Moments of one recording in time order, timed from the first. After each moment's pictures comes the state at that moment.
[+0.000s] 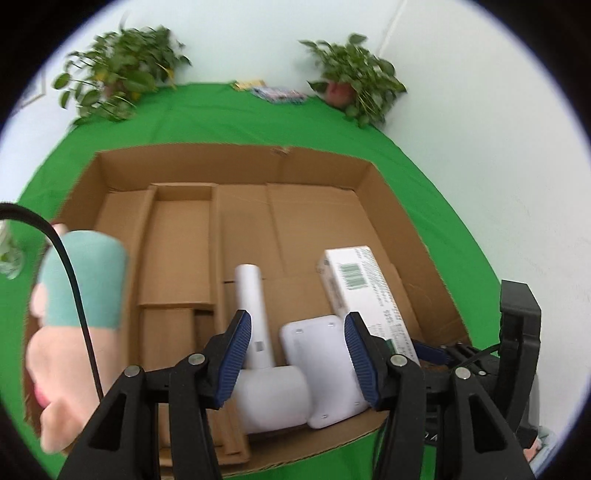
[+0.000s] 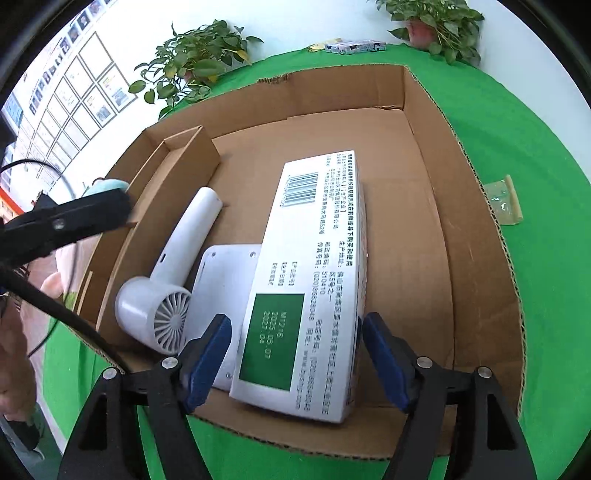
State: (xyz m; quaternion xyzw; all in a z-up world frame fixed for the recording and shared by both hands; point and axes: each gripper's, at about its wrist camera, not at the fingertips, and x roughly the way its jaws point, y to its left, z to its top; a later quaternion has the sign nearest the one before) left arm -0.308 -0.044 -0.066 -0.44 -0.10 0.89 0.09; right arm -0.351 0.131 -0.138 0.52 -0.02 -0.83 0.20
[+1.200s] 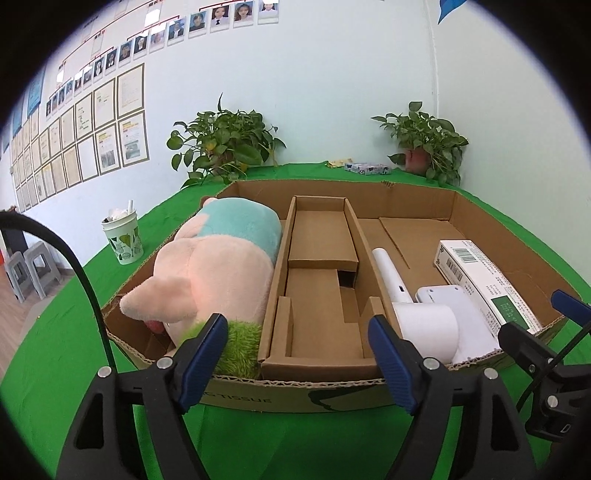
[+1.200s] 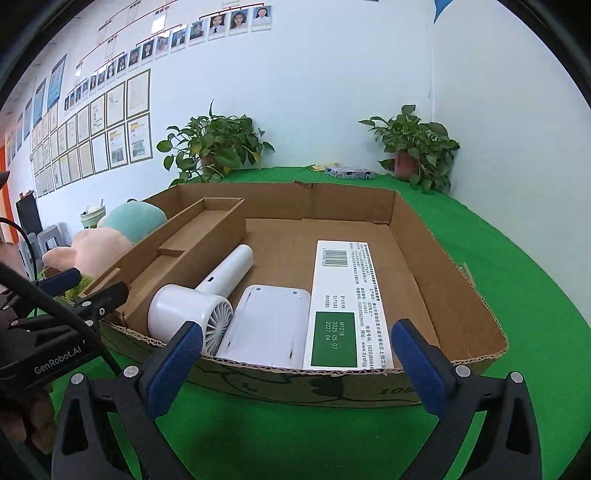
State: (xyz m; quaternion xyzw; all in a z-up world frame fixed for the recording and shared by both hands) left arm -0.199 -0.076 -0.117 -0.27 -0.02 0.96 -0.09; right arm -0.259 0.102 -0.141 0.27 0.05 -0.95 0.15
